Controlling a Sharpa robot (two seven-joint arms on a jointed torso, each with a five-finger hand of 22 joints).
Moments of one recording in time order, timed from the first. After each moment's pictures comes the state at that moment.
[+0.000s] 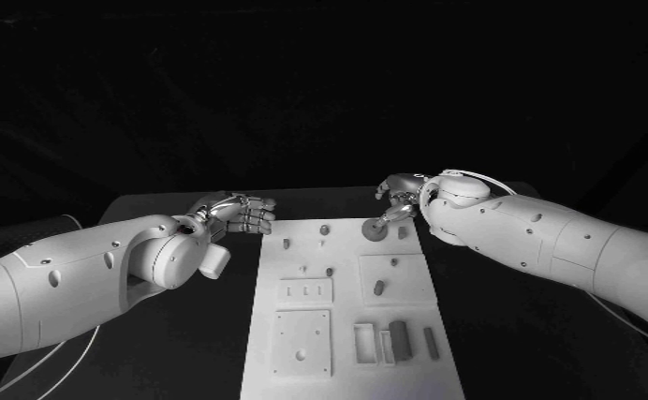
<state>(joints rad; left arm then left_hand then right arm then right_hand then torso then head) 1.35 -0.80 -0.19 1.33 -0.08 -0.23 0.12 1.00 -0.05 0.42 -0.28 0.10 0.74 0.19 0.46 0.41 1.05 0.14 0.25 0.19 0.97 0.11 0.33 0.75 0.05 0.93 0.01 0.17 0.78 1.33 -0.51 -0.10 0.95 -1.46 -0.08 -0.14 1.00 -0.21 0.57 -0.21 0.06 0.59 0.17 0.12 0.48 1.15 0.09 1.17 0.91 1.14 -0.02 1.46 0.93 0.22 1.13 0.00 0.87 1.31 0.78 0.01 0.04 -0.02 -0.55</state>
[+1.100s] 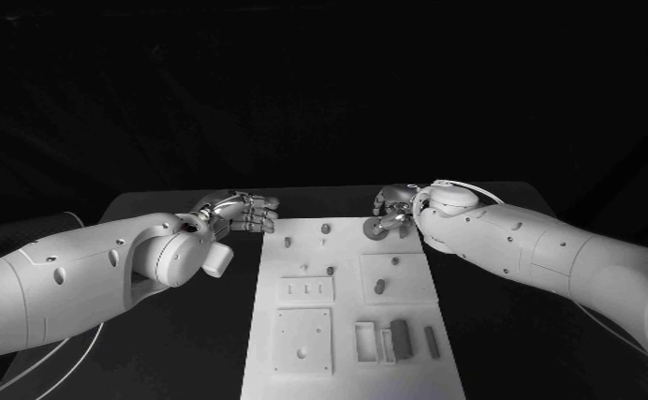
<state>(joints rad) 1.35 -0.79 -0.19 1.33 -0.09 -0.23 0.12 1.00 -0.05 0.42 -0.28 0.10 0.74 0.19 0.46 0.41 1.05 0.14 0.25 0.19 0.97 0.11 0.33 0.75 0.04 0.93 0.01 0.17 0.78 1.29 -0.44 -0.11 0.85 -1.46 -0.07 -0.11 0.98 -0.11 0.51 -0.27 0.07 0.72 0.16 0.21 0.51 1.16 0.04 1.18 0.89 1.15 -0.06 1.47 0.91 0.22 1.12 -0.01 0.89 1.31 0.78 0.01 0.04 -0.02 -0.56</state>
